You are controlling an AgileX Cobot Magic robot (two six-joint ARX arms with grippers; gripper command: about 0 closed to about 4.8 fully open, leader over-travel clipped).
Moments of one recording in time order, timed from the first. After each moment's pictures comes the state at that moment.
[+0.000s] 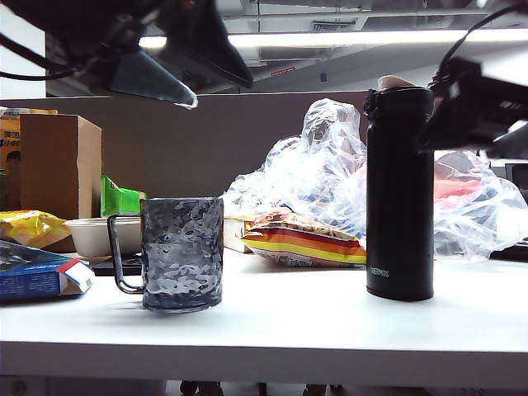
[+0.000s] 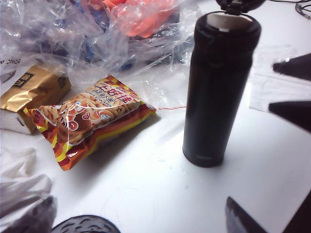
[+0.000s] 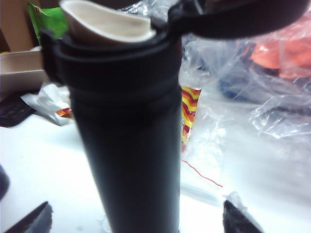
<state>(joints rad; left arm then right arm) -0.75 1.09 0.62 0.17 0.04 0.07 0.48 0.93 0.21 0.54 0.09 0.07</state>
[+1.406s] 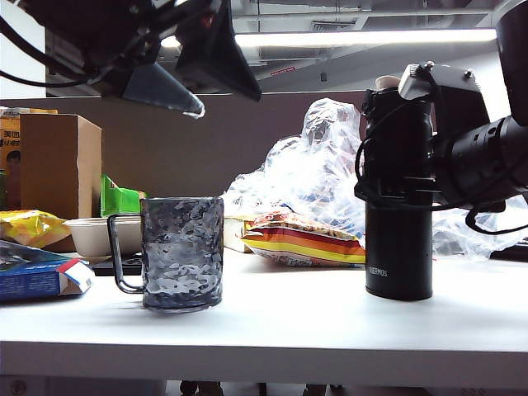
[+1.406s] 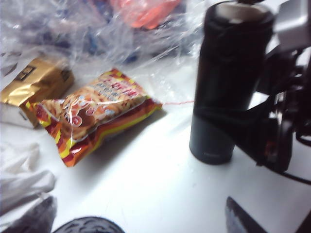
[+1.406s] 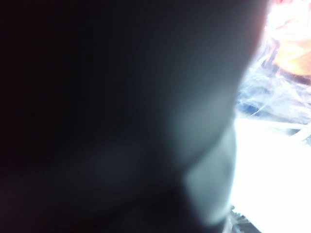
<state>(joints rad) -0.75 1.15 0.66 0.15 0.01 0.07 0.48 1.61 0.35 1.12 0.11 0.07</state>
